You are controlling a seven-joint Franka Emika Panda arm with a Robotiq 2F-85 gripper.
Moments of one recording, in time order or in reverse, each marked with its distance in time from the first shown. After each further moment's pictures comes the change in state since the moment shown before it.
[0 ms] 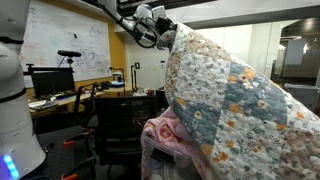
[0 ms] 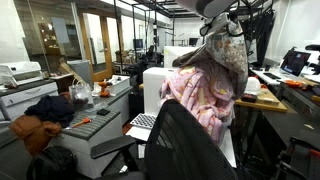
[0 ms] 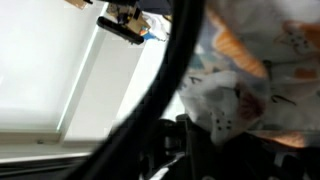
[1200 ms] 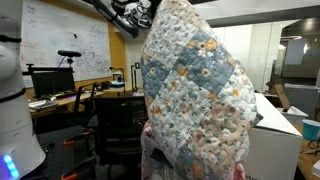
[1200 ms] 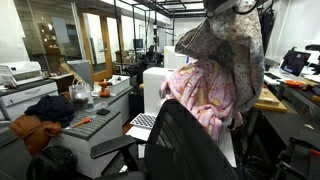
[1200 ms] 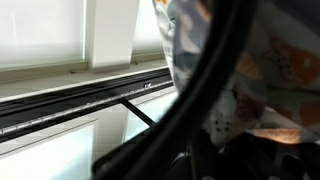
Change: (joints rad) arm -0.039 -0.076 0.174 -0.073 -0.443 -0.193 0.000
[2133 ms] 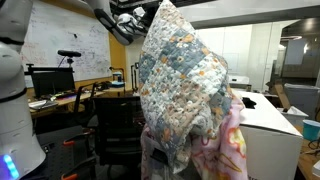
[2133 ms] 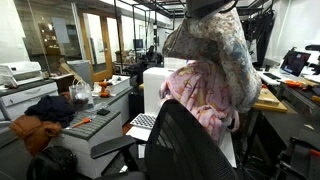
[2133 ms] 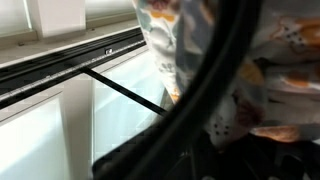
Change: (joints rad) arm 0.084 0.113 0.101 0.080 -0.199 0.022 -0.043
